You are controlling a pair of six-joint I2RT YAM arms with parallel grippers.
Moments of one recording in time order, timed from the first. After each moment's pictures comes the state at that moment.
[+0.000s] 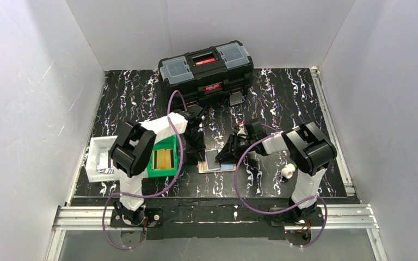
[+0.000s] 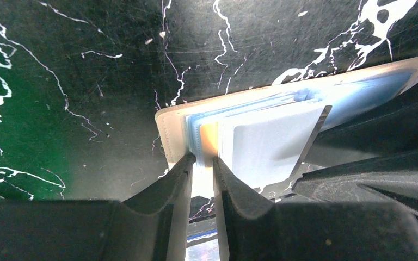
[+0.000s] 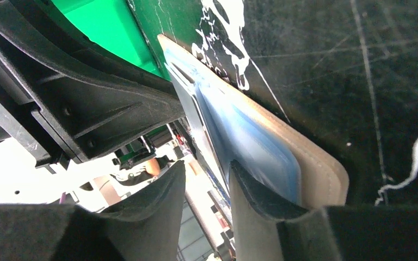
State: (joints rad) left arm -0.61 1.91 1.27 -0.80 0.25 -0.68; right arm 0.50 1.85 0.72 0.26 -0.87 1.04
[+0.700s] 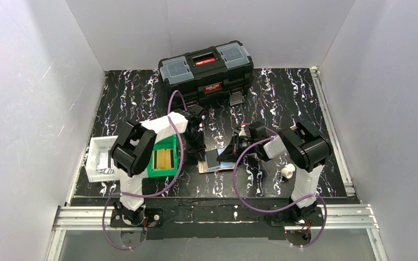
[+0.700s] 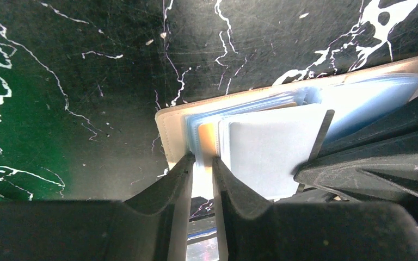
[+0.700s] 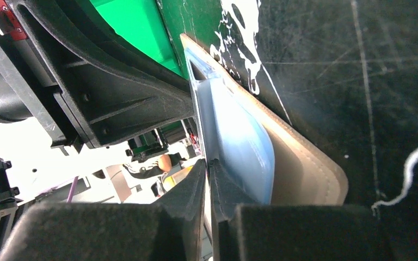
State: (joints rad) left arm -0.61 1.92 1.28 -0.82 0.25 -0.69; right arm 0.48 1.91 0.62 0.61 -0.94 1.17
